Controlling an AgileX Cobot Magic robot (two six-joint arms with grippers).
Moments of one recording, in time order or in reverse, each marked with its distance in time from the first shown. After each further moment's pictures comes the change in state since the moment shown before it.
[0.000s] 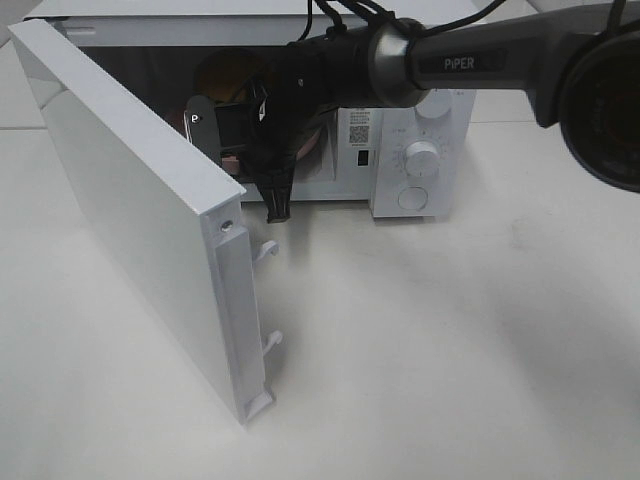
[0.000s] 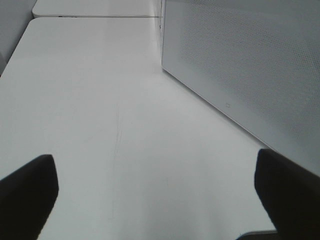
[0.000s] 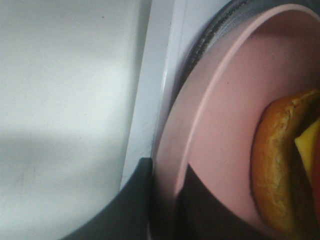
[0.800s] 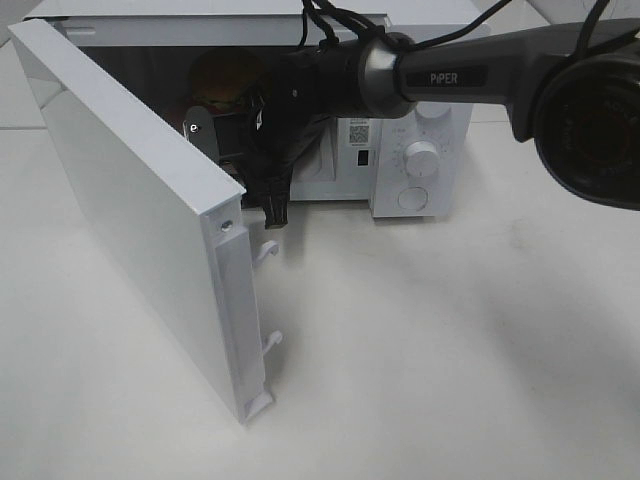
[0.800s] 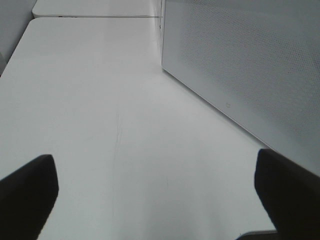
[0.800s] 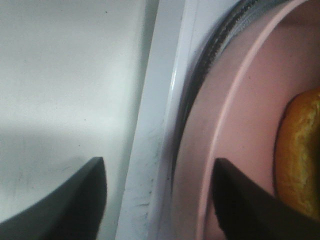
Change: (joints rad) left arm 0.000 0.000 0.000 0.000 0.000 0.000; right arm 0.000 0.057 -0.062 -0.007 0.019 0.013
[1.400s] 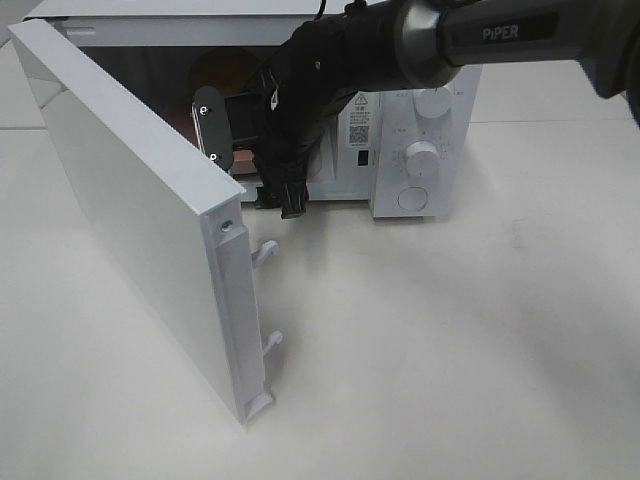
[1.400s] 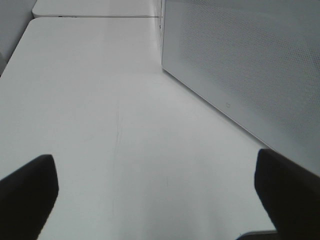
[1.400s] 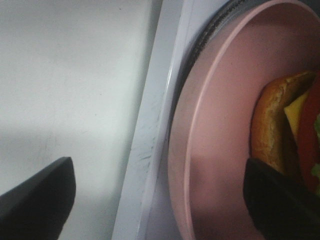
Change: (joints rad) left arm 0.000 0.000 0.000 0.000 0.000 0.000; right arm 0.000 -0.146 0.155 -0.021 -0.009 -0.014
